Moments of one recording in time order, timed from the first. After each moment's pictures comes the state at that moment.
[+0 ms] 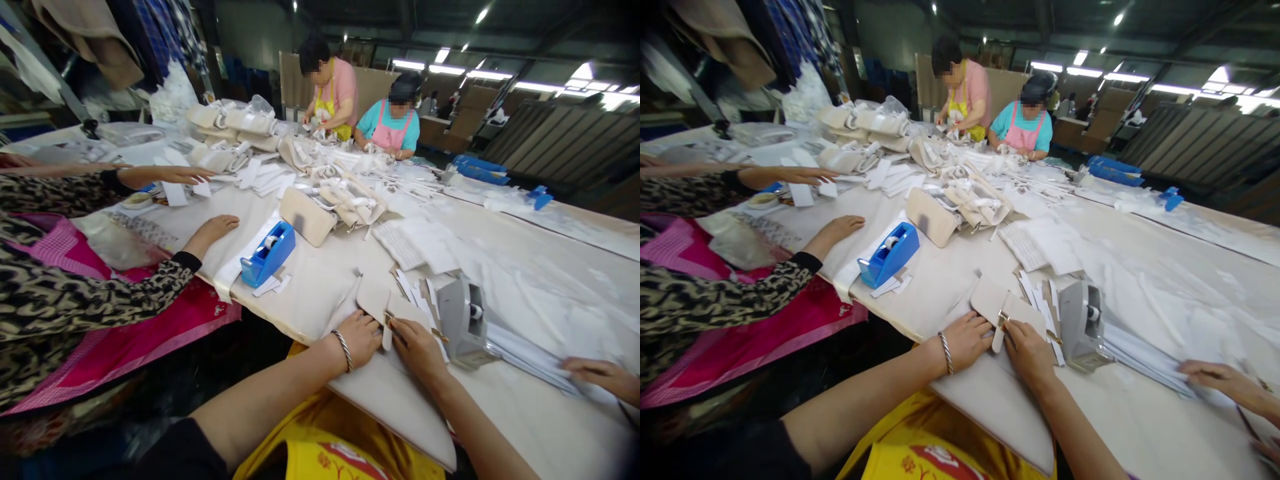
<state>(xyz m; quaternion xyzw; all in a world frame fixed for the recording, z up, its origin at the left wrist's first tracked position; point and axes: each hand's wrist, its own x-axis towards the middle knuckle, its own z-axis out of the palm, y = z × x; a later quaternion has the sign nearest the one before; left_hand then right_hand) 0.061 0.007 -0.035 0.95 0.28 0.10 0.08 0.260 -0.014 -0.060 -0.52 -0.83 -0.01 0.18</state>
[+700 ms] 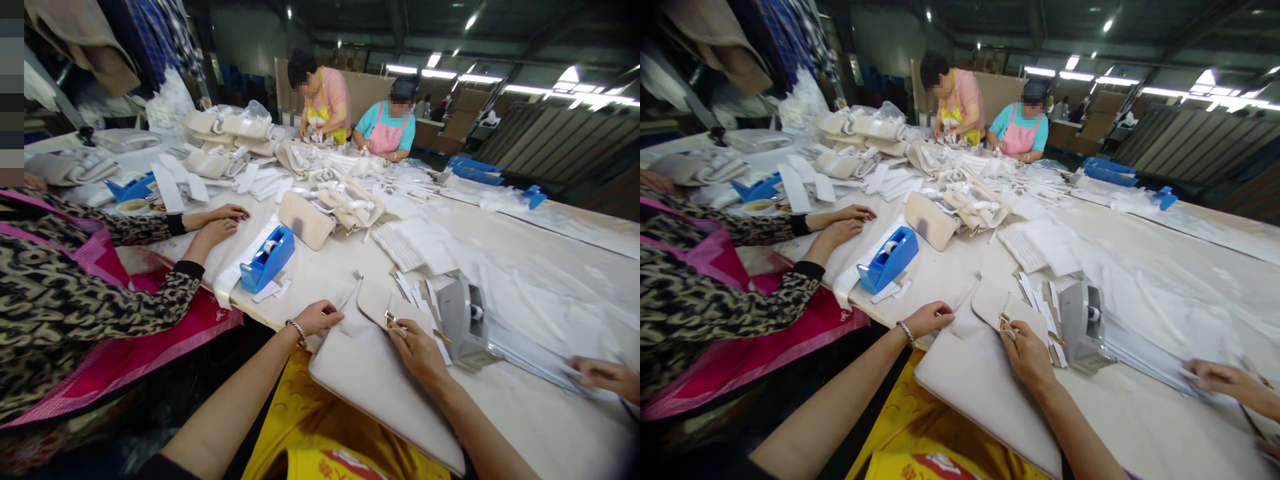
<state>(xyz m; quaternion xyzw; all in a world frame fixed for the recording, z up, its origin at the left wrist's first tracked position) -0.017 0.046 -0.062 0.61 0.50 0.19 0.59 0.244 -0.019 -0.048 -0.60 -0.78 0.09 0.16</state>
